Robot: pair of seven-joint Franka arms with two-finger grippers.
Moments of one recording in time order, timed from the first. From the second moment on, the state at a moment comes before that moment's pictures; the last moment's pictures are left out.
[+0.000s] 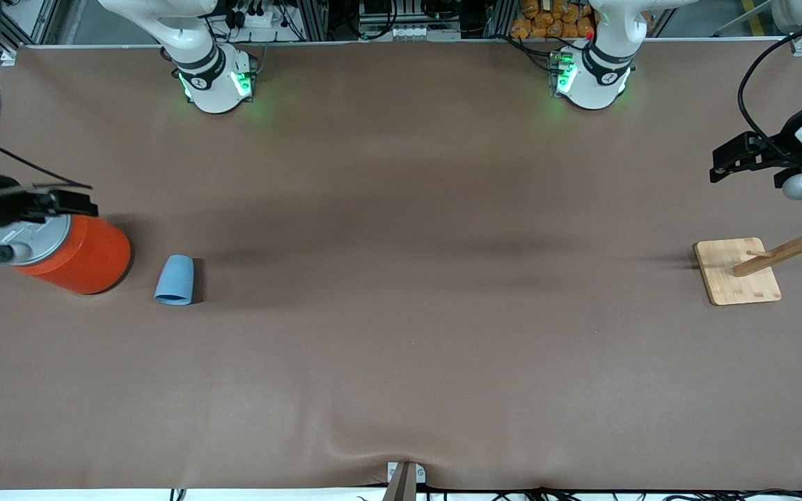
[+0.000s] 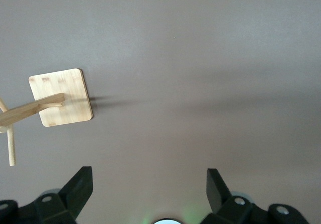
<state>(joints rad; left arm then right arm) 0.07 0.03 -0.13 -1.52 -0.01 1.48 0.04 -0.03 0.27 -0.03 -1.43 0.05 1.38 -0.15</state>
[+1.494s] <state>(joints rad) 0.09 0.03 -0.13 -1.52 -0.03 1.48 0.04 0.00 0.45 -0.03 -2.05 0.05 2.47 -0.20</state>
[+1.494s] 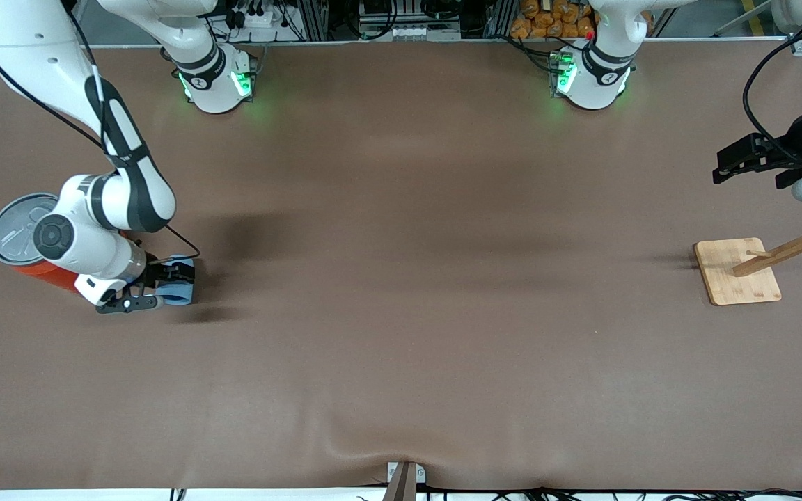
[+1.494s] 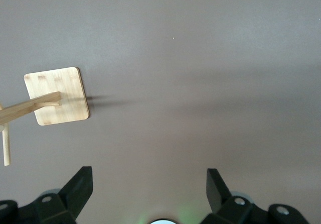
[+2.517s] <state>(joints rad) 0.09 0.03 -0.13 -1.52 -0.03 1.48 0.04 0.12 0.48 0.07 -1.59 0.24 1.92 -0.29</state>
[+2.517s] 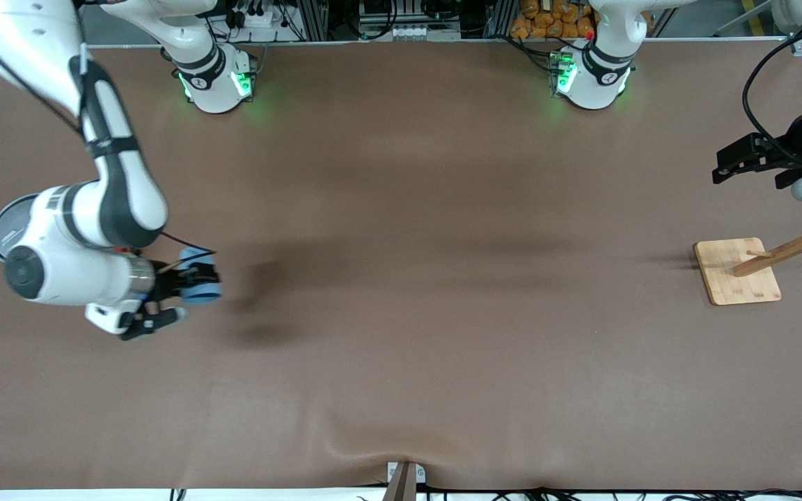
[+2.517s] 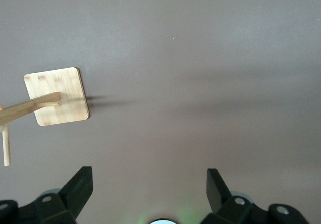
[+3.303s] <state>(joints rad) 0.09 0.03 -0.13 -1.52 -0.03 1.48 0.04 0.44 0.67 0.26 -1.37 -0.09 2.17 -0.46</state>
